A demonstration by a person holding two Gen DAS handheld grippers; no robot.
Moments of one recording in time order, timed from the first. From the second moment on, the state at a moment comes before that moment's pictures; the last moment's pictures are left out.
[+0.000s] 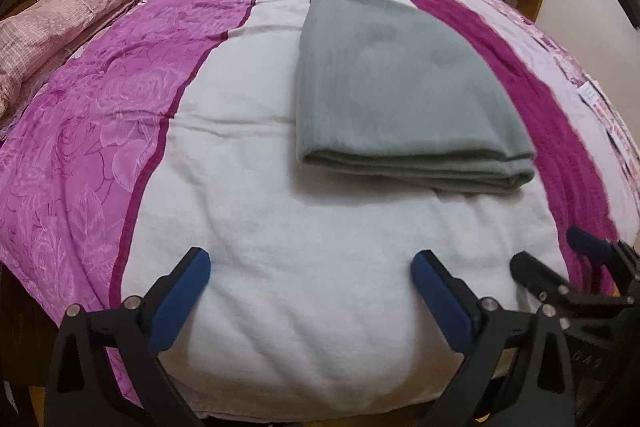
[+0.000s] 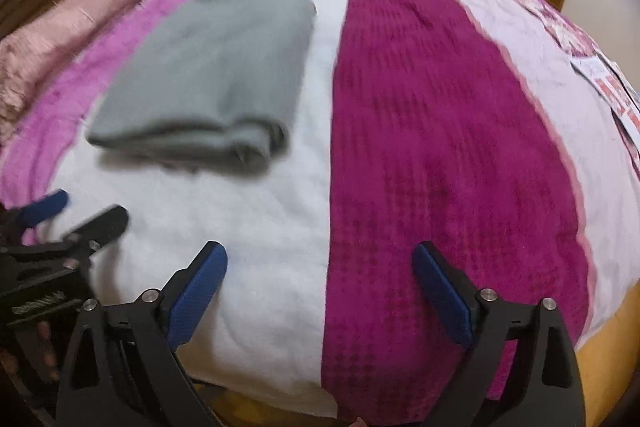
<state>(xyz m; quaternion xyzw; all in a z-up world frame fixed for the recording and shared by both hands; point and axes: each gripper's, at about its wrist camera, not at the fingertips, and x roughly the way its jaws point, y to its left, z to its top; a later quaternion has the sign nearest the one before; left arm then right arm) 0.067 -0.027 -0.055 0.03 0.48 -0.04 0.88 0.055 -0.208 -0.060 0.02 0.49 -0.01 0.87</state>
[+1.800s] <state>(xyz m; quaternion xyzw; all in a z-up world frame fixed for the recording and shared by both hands) 0.066 -0.029 -0.060 0.04 0.48 -0.04 0.88 0.047 -0.205 -0.069 0.04 0.46 -0.01 0.89</state>
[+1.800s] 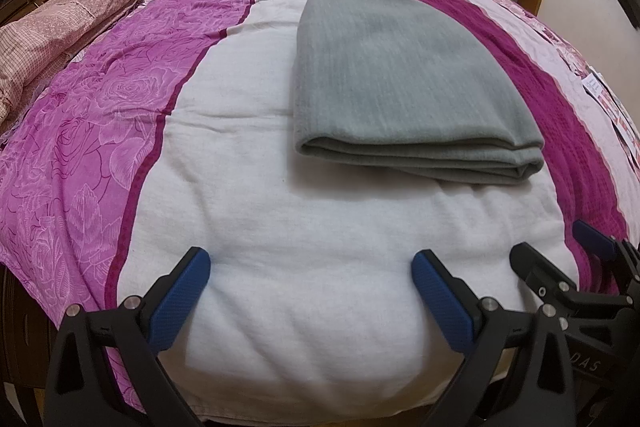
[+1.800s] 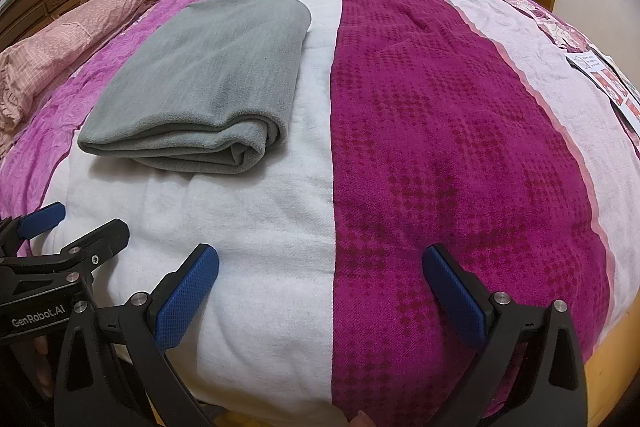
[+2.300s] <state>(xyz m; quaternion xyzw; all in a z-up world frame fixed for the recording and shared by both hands) 0.065 -0.026 -0.055 0.03 0.48 -0.05 0.88 0.047 -0.203 -0.063 0.04 0.46 -0.02 0.89</state>
